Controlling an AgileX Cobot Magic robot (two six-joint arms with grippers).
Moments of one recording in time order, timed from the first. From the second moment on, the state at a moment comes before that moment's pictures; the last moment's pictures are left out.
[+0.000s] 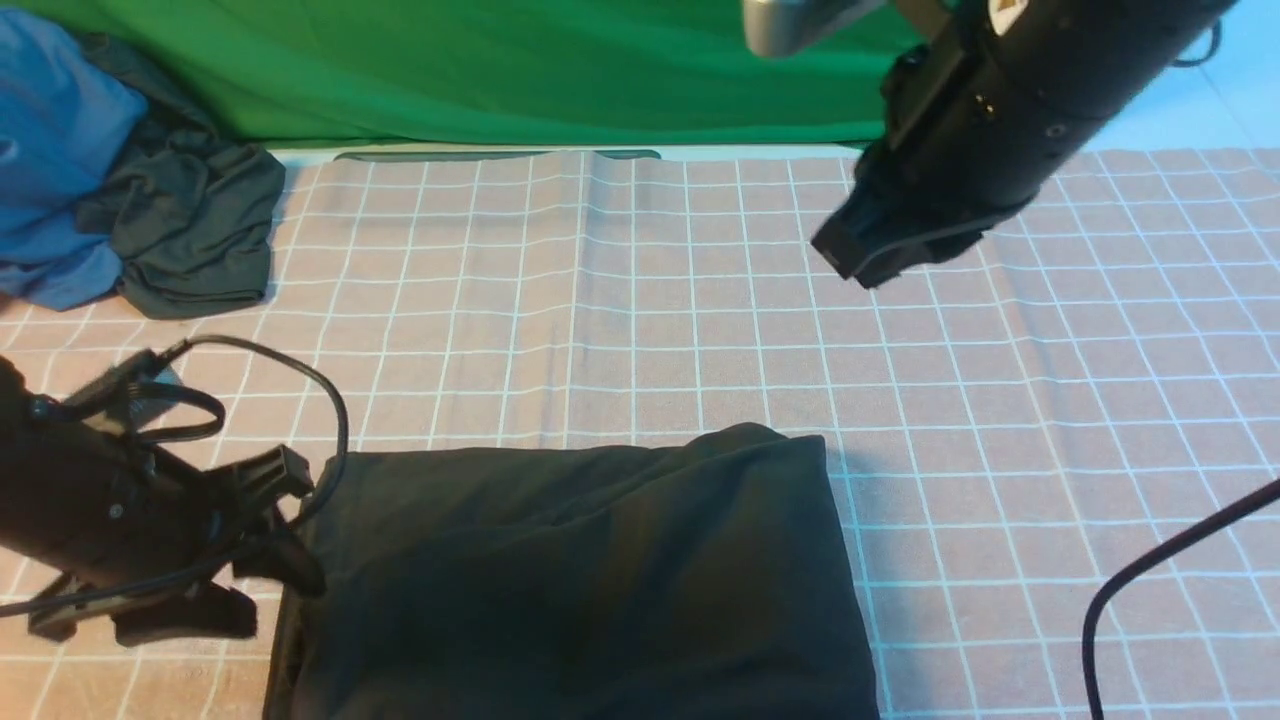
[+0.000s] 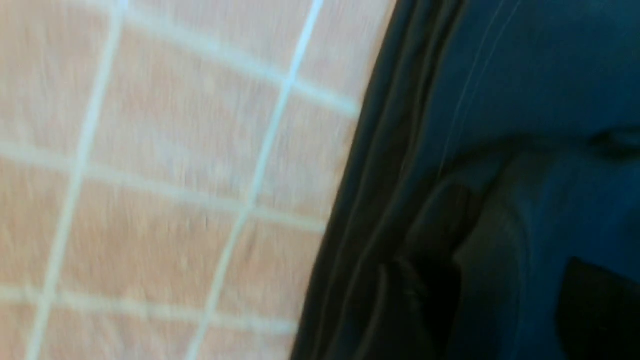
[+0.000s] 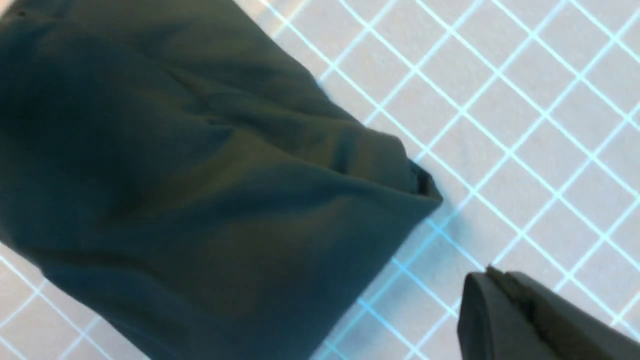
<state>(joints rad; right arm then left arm) 0.55 1.64 -1.65 0.06 1.21 -0.13 0.14 1.40 -0.74 -0.45 0.84 0.04</state>
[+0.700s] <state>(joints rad) 0.55 1.64 -1.53 0.08 1.08 -0.13 0.14 1.57 -0.74 -0.54 0.82 0.25</state>
